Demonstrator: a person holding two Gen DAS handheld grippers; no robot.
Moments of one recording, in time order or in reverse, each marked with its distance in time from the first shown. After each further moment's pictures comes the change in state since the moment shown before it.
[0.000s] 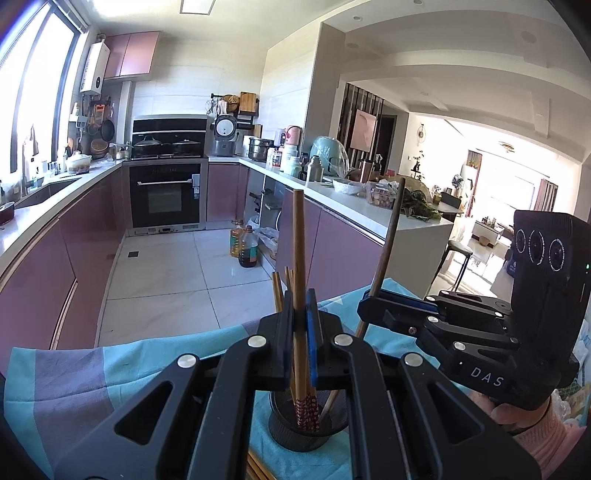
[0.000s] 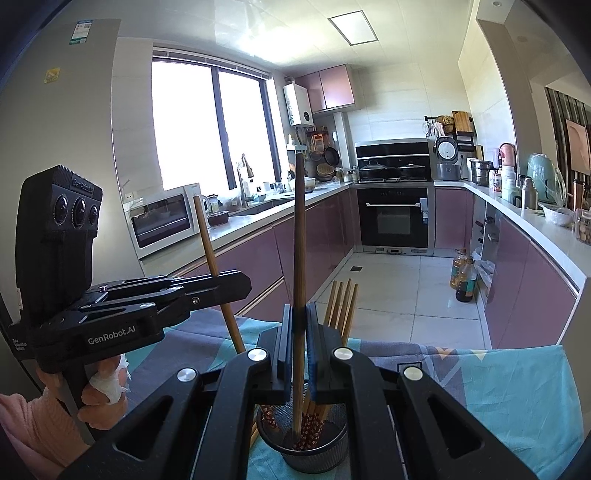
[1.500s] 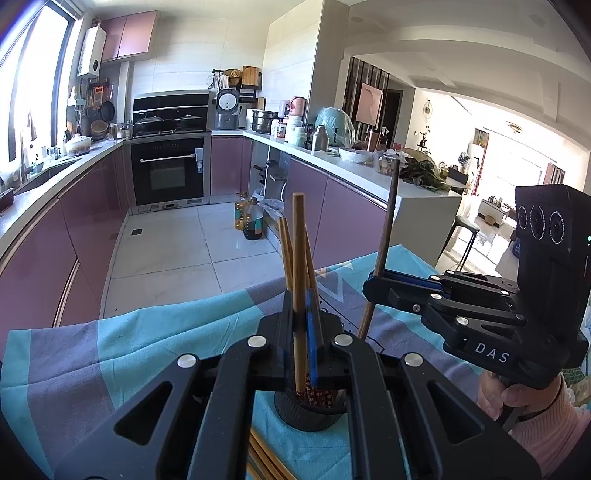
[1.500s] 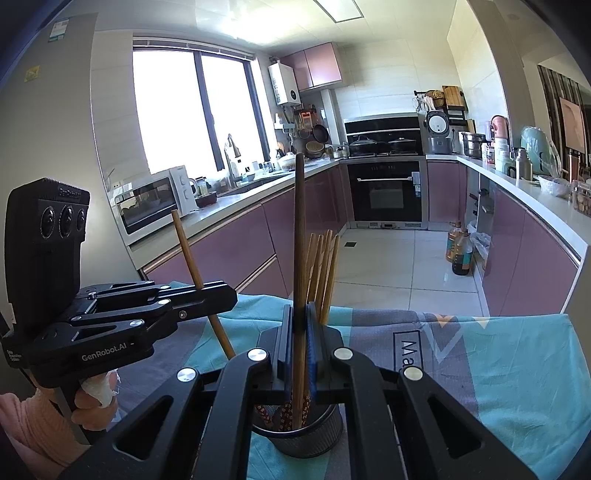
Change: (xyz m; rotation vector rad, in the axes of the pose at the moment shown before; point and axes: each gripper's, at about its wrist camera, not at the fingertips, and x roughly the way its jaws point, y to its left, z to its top) left arm 0.032 0.016 -0.011 0.001 0.112 0.019; right arm 0.025 -0.028 -0.021 0.048 0.083 -0.021
